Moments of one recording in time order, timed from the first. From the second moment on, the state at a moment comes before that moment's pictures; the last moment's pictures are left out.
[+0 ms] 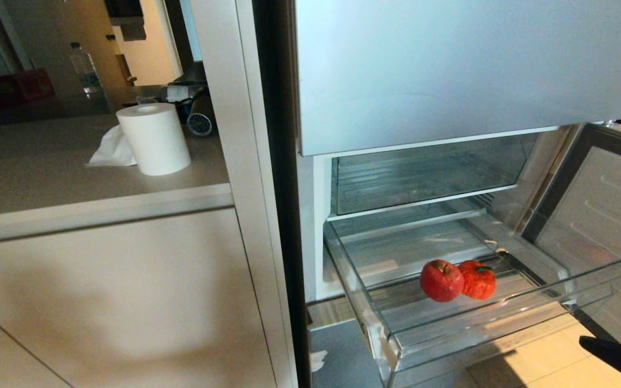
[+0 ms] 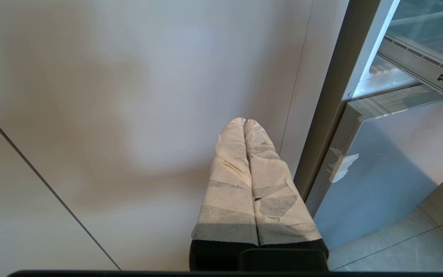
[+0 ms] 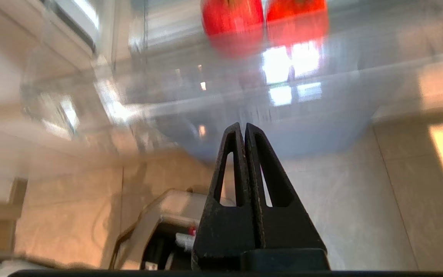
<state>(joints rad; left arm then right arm) 0.00 0.00 0.00 -0.01 0.00 0.00 0.28 0.86 -0.36 -0.07 0.00 0.23</state>
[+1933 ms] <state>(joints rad) 0.00 0.00 0.00 0.00 0.00 0.00 0.26 1.64 -0.69 -0.09 -0.01 0.24</state>
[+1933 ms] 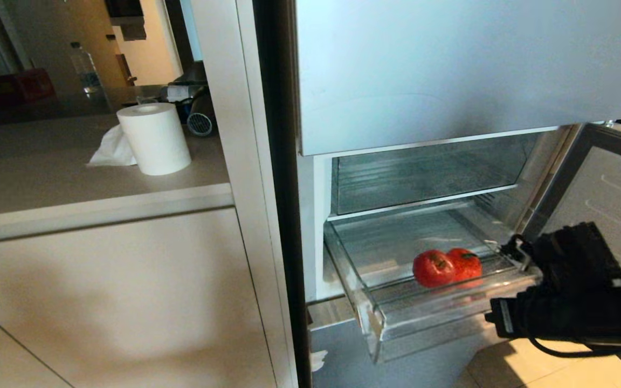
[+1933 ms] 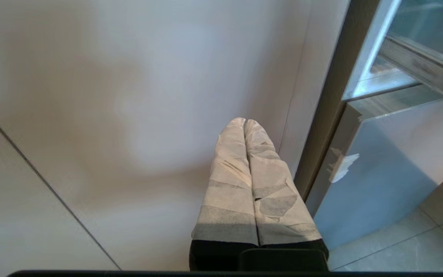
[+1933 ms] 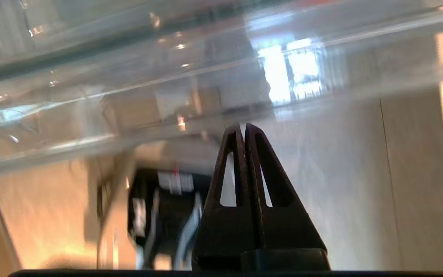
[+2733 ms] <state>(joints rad) 0.00 0.00 0.00 -0.01 0.00 0.00 0.27 1.80 -0.72 -0.61 -0.01 0.45</state>
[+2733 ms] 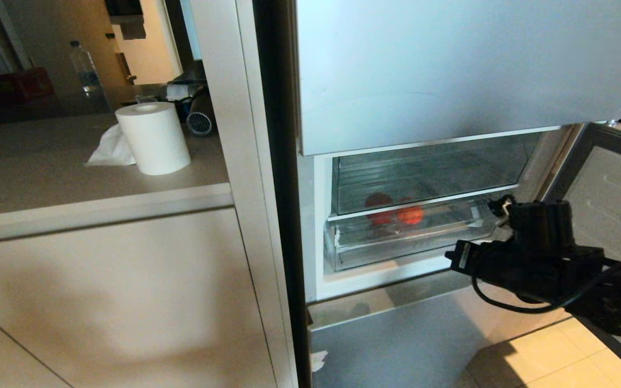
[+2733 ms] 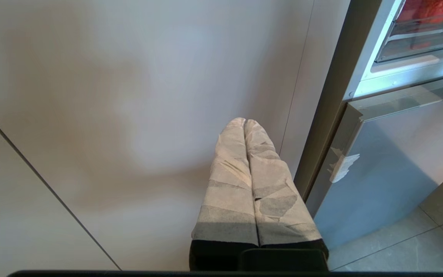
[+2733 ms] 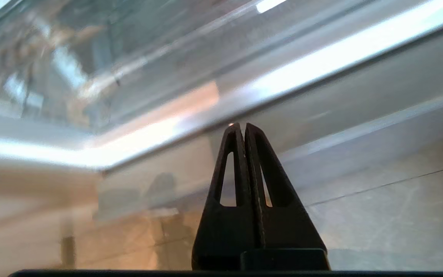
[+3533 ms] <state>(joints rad) 0.00 0.00 0.00 -0.01 0.00 0.00 0.20 0.61 -0.03 -0.31 0.04 0.04</state>
